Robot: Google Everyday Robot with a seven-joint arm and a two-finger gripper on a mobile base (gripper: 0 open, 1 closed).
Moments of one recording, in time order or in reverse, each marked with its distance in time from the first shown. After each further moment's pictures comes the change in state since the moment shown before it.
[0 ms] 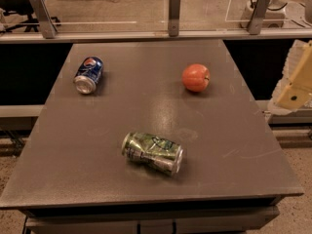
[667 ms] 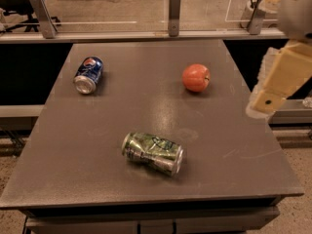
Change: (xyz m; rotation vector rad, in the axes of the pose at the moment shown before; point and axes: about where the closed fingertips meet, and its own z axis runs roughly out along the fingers) arm -0.015 0.006 0.018 -0.021 0.027 0.020
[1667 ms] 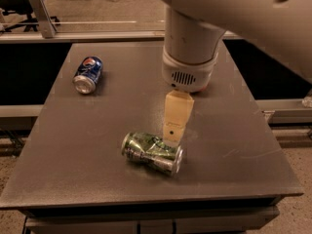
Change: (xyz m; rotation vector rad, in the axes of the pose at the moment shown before) arm -0.074 0.056 0.137 -0.256 0.200 0.037
